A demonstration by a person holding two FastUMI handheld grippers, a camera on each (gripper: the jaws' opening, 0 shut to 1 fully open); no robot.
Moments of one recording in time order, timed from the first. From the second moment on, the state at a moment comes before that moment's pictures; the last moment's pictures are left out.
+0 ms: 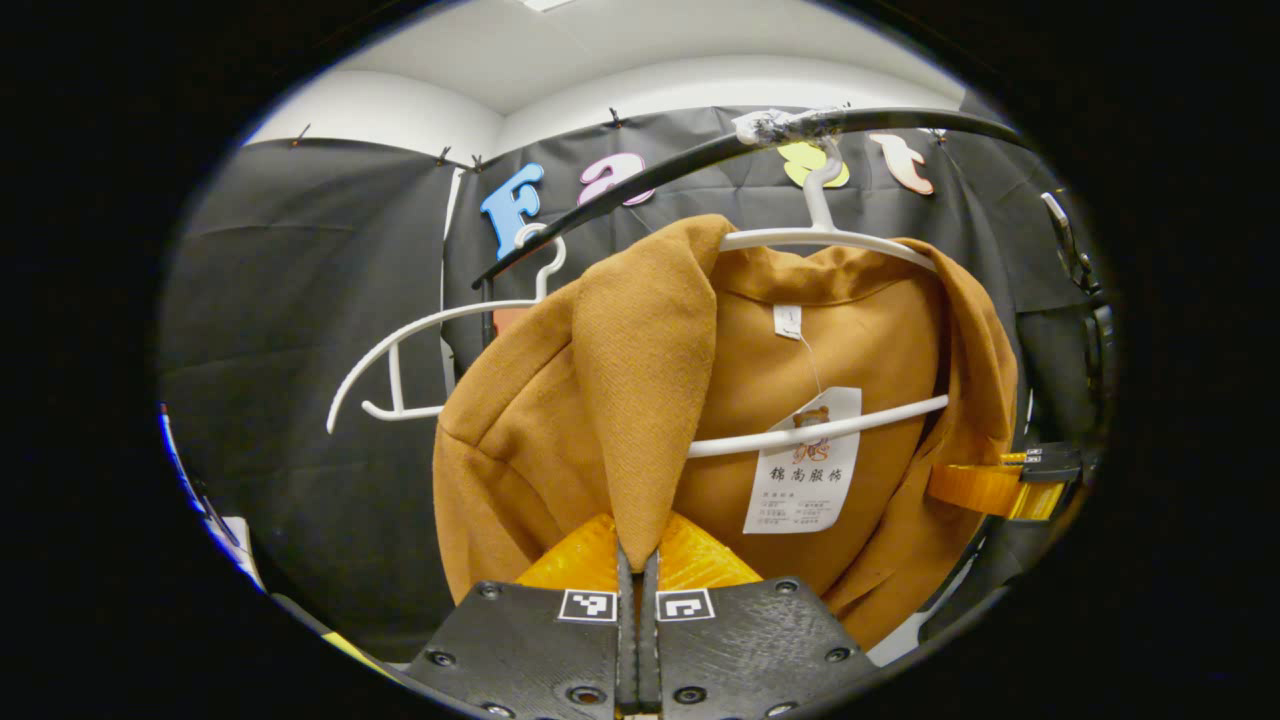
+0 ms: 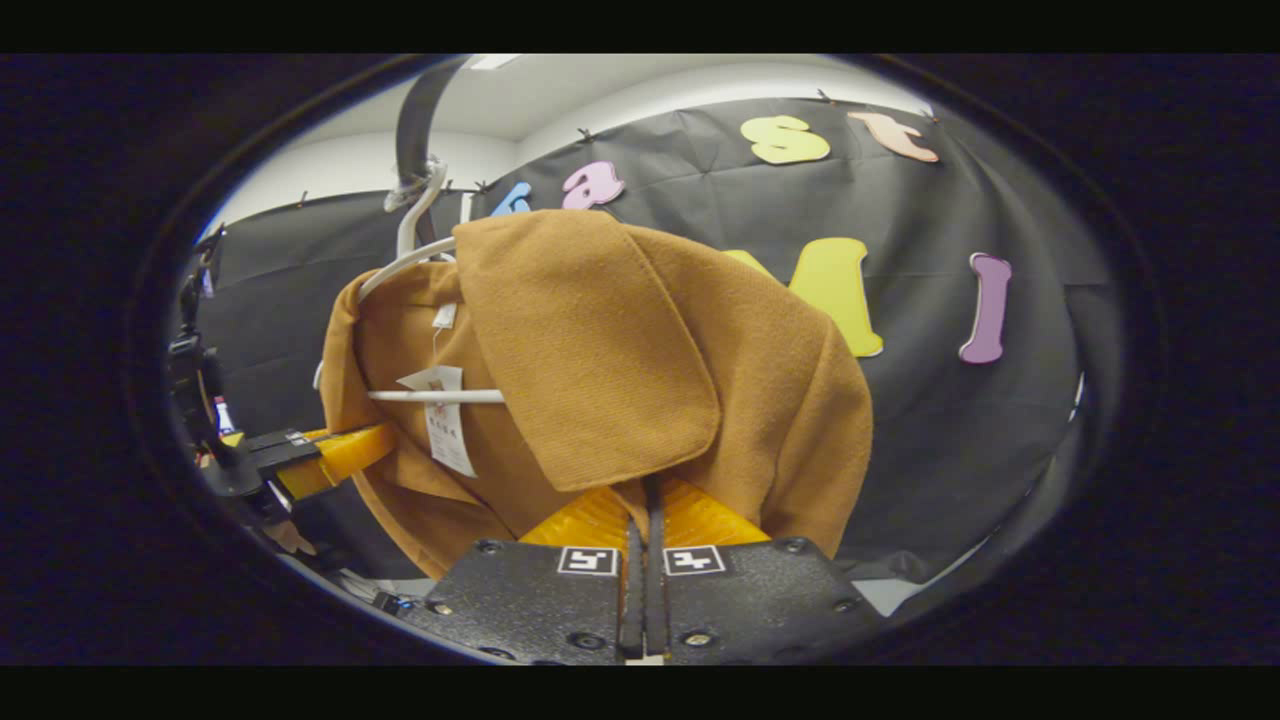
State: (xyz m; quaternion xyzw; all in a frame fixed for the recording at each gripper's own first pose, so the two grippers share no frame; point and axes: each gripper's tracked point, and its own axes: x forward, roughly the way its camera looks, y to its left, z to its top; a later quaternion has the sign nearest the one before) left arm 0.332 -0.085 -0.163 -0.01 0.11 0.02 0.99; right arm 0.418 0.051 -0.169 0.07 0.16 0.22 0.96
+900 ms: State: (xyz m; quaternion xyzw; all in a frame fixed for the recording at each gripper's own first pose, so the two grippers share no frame) left arm 0.308 -0.075 -0.107 -0.08 0.07 -0.03 0.99; right arm 0.355 0.066 -0.076 0.27 0.12 0.52 0.81
